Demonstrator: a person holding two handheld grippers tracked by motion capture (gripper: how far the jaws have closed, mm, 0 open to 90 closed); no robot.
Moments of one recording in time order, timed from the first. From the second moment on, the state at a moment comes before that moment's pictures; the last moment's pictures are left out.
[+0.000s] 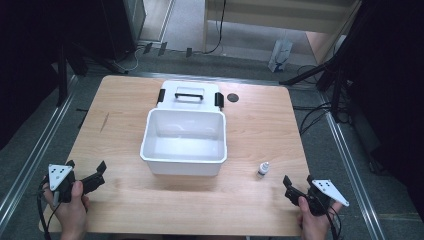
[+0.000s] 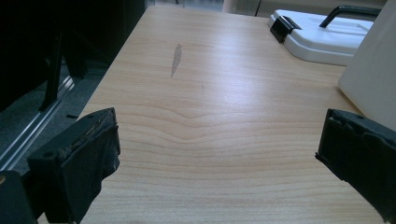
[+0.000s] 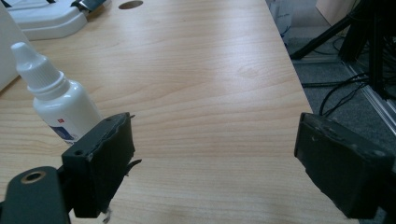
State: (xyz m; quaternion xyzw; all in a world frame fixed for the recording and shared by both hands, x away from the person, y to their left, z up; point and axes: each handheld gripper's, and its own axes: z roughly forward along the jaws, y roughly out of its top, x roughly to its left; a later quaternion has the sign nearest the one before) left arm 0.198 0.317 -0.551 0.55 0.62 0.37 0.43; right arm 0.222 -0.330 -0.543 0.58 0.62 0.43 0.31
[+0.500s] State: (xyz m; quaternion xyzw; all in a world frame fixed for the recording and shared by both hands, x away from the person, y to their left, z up) left arm 0.198 0.313 -0.551 0.56 0.60 0.37 0.42; right arm 0.240 -0.306 -0.495 0.52 0.74 0.34 0.27
